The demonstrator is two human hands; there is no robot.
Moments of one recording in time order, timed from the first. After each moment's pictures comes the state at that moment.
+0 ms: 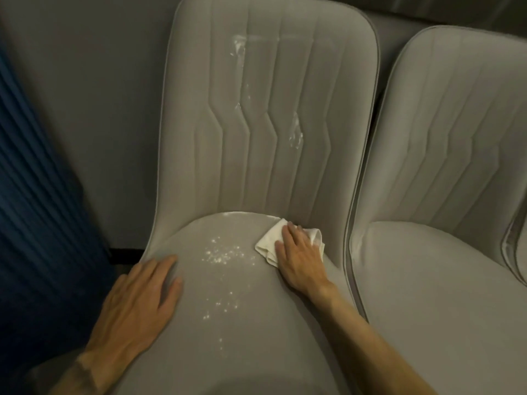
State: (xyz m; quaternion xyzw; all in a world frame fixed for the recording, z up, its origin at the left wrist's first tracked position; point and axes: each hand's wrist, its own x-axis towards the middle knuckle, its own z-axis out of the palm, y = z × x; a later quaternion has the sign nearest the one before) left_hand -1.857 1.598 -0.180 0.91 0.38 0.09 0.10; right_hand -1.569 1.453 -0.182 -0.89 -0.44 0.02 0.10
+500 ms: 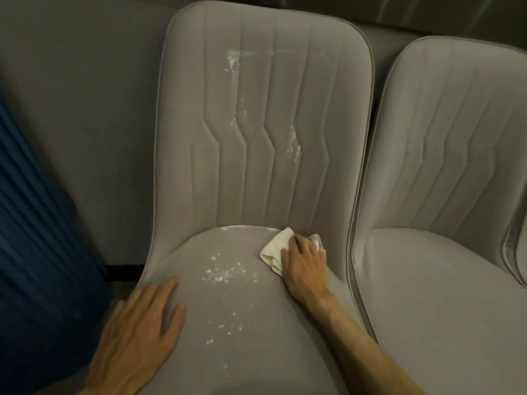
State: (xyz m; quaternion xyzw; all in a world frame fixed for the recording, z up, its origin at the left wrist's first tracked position) left_hand -1.851 1.596 -0.169 0.91 0.40 0.07 0.12; right_hand -1.560 1.465 -0.188 -0.93 -0.36 -0.03 0.08
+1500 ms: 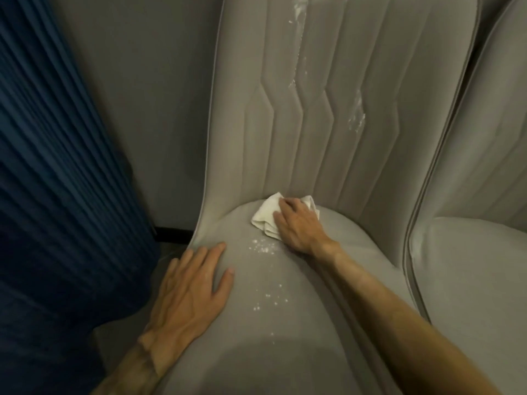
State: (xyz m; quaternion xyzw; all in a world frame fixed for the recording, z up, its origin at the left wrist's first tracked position) left_hand -1.855 1.598 -0.182 0.91 0.39 0.08 0.12; right_hand -1.583 1.559 -0.179 -0.83 -0.54 0.04 0.11
